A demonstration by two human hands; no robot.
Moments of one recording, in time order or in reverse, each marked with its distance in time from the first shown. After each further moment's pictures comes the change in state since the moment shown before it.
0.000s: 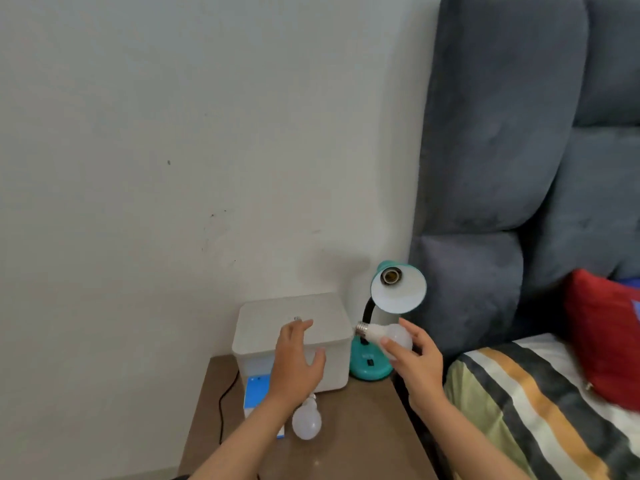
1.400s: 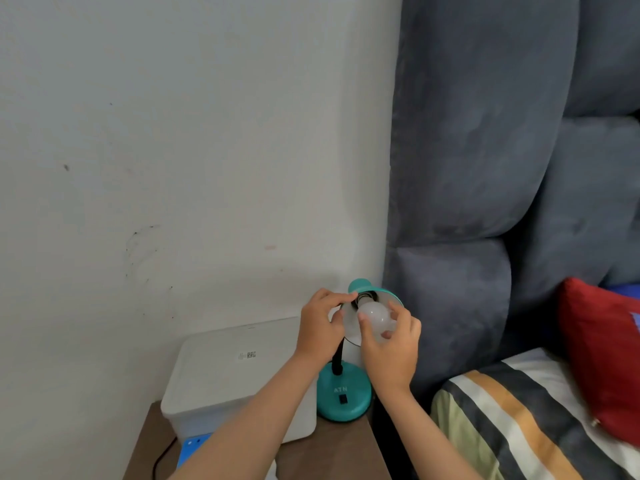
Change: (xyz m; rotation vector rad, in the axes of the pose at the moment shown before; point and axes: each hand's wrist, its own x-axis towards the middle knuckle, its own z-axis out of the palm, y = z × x) left_hand 0.132 0.062 0.100 -0.239 -0.034 0.170; right_hand 0.108 0.003 0.021 -0.470 0.329 -0.367
